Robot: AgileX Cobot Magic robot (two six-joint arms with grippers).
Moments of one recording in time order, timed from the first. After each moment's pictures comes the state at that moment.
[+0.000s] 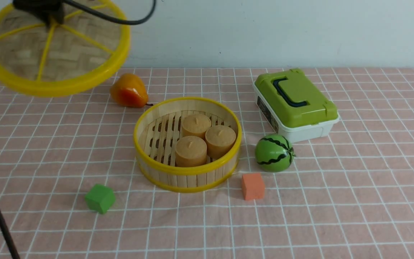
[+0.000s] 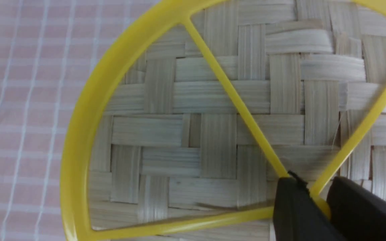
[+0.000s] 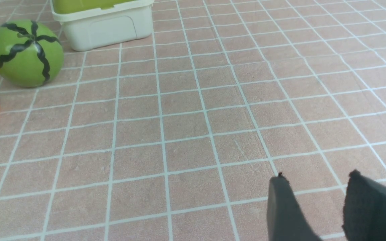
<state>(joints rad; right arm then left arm) -0.11 -0.01 0.02 0.02 0.39 0.10 -0.10 1.91 -2.16 0.24 1.24 -0.25</state>
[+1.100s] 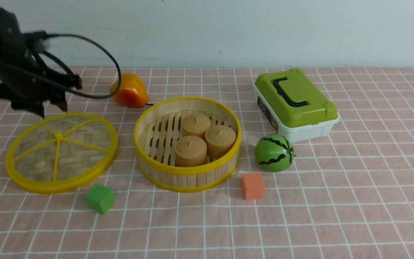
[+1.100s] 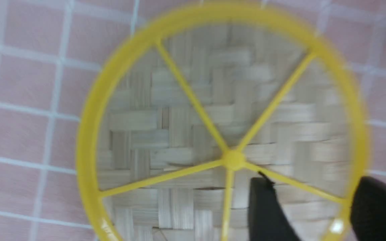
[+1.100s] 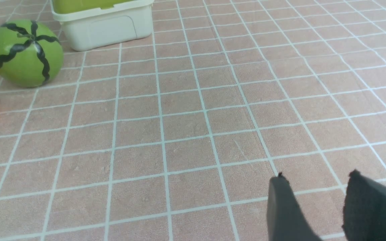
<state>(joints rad) -0.11 -0.01 0.02 0.02 0.39 0.10 0.02 1.82 -1.66 0.02 0.84 -0.21</state>
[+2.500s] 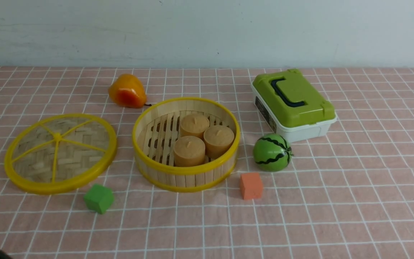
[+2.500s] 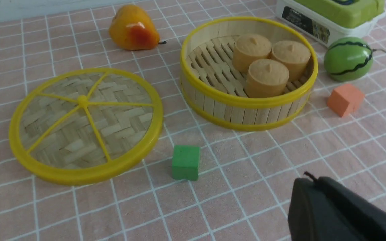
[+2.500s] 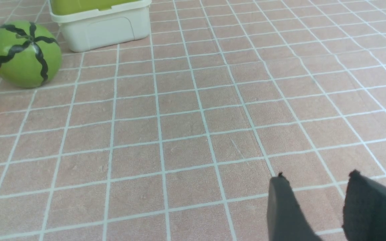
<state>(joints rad) -0.11 -0.01 0.02 0.02 0.39 0.10 -0.09 0.43 -0.60 -0.33 0.70 0.32</state>
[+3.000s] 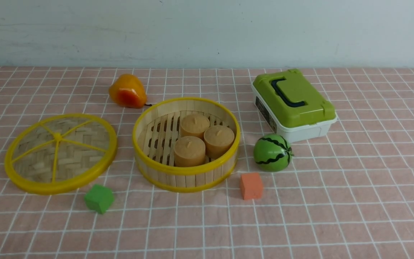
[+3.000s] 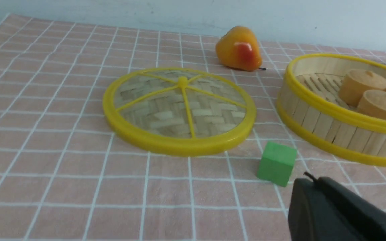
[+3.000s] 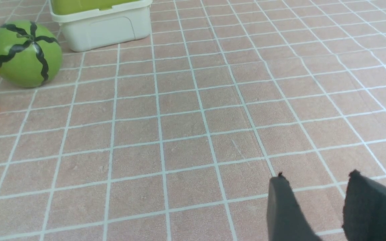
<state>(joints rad) -0.11 -0.01 0.02 0.02 0.39 0.10 -0.04 0.01 0.01 0.01 0.23 -0.16</state>
